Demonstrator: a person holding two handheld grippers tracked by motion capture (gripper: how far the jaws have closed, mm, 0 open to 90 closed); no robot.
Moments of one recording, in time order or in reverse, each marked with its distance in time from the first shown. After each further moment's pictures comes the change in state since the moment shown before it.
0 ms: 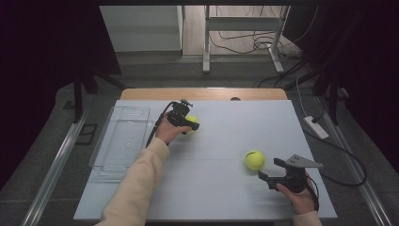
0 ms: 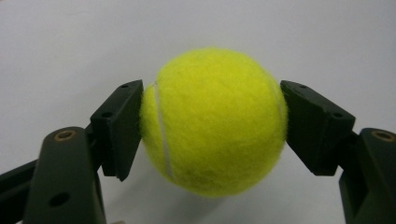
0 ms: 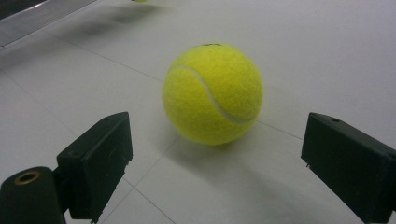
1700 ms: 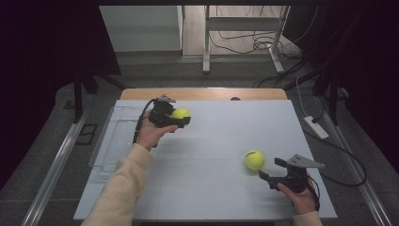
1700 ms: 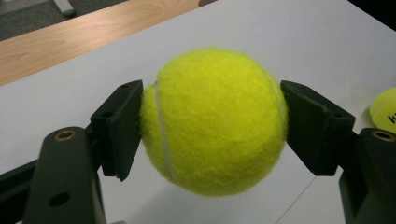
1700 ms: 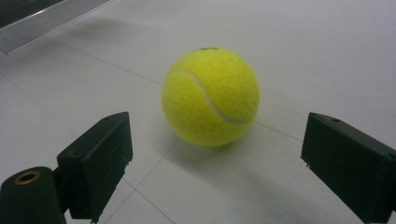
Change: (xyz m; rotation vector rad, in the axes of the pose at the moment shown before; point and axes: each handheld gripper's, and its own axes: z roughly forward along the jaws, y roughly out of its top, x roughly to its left) left arm 0.000 -0.027 -0.080 -0.259 -0.041 0.009; right arm -0.001 0.000 -0.002 -0.014 0.005 0.015
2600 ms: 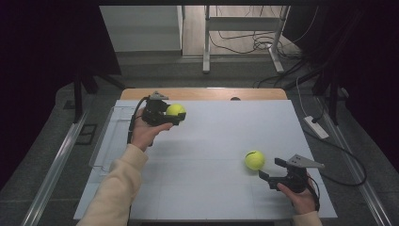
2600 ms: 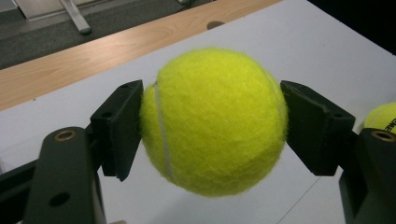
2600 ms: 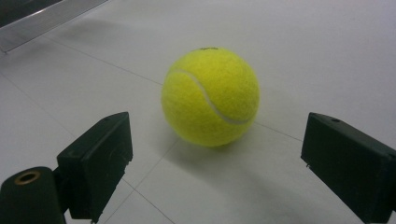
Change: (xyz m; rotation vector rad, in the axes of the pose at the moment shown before) left arm 0.002 0.002 -0.026 -0.071 0.035 -0.012; right arm 0.000 0.000 0.000 0.000 -0.002 -0.001
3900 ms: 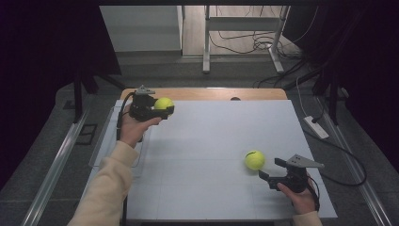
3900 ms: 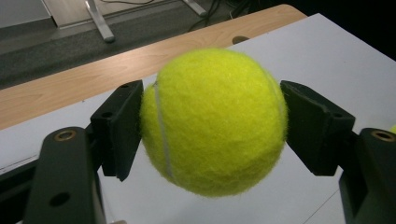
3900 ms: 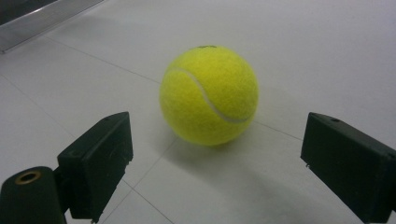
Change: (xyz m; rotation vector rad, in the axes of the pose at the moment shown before) left arm 0.024 0.002 -0.025 -0.040 0.066 -0.037; right arm -0.001 0.000 0.001 0.005 -0.003 0.001
